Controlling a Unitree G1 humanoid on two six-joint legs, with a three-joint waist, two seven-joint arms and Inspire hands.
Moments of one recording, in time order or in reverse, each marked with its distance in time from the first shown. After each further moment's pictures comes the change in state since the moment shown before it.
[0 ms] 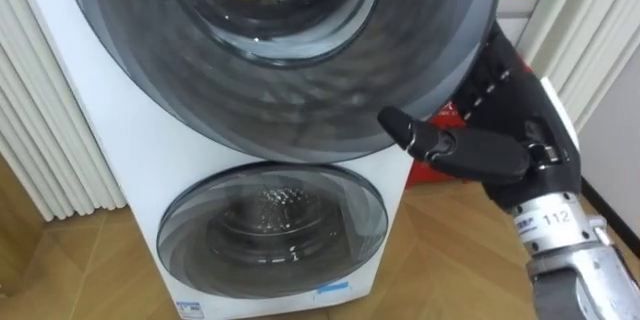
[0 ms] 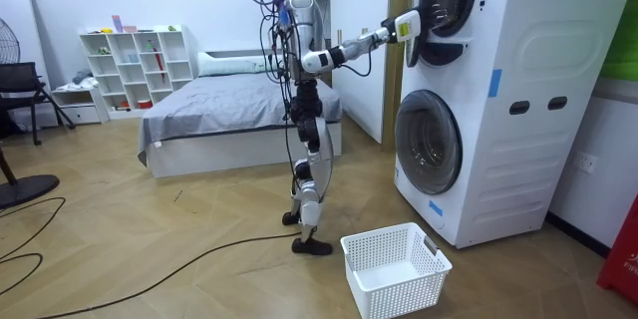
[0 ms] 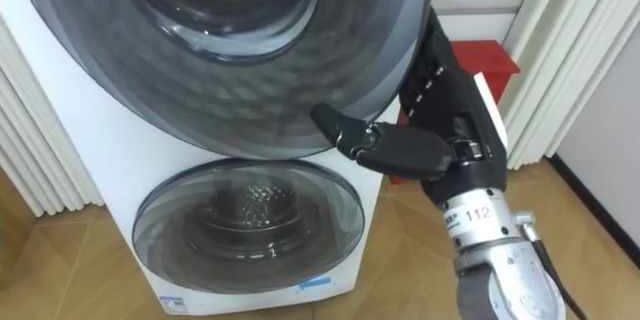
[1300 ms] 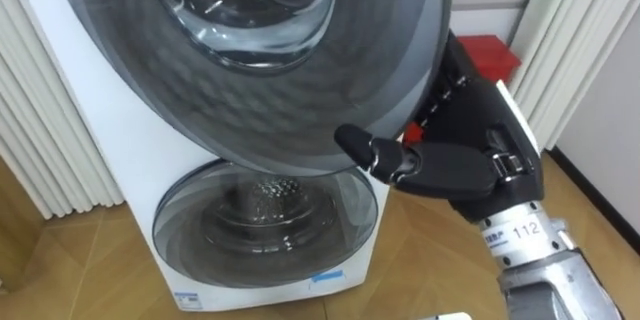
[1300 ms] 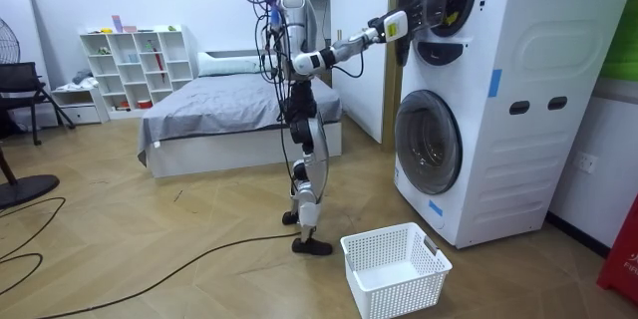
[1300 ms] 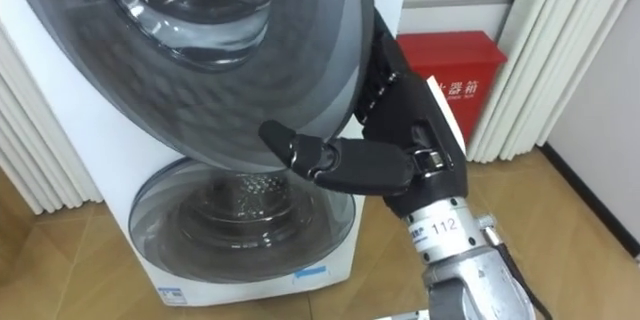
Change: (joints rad) left arm -0.084 0.027 -0.078 -0.001 0.124 -0.001 -0.058; right arm 0.008 0.011 0.118 -0.049 0.009 -0.016 0.019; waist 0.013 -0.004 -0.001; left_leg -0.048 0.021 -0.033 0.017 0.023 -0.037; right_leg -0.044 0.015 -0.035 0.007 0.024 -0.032
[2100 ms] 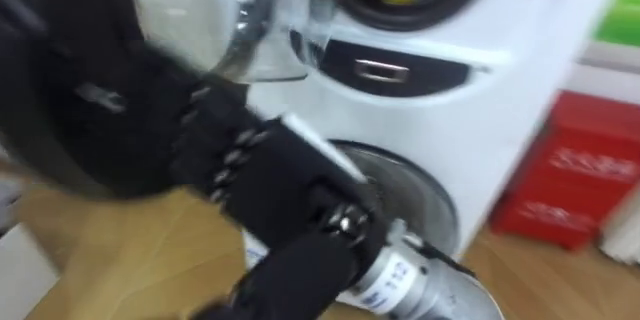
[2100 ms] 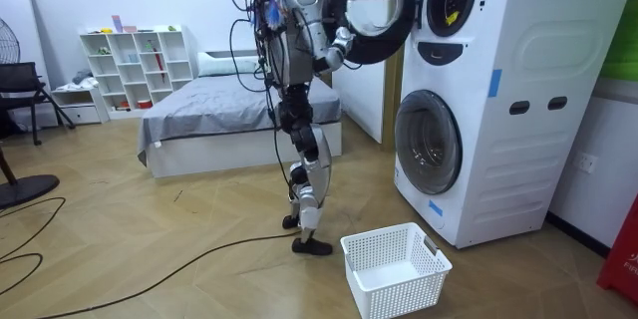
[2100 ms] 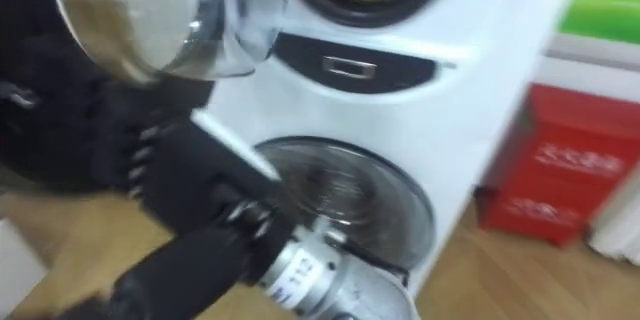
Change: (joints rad) left arm -0.051 0.007 0.071 -0.020 -0.031 -0.003 0.017; right arm -0.196 0.017 0.425 0.028 0.171 0.020 0.410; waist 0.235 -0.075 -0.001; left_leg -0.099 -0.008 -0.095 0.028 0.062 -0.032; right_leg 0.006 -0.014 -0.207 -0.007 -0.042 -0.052
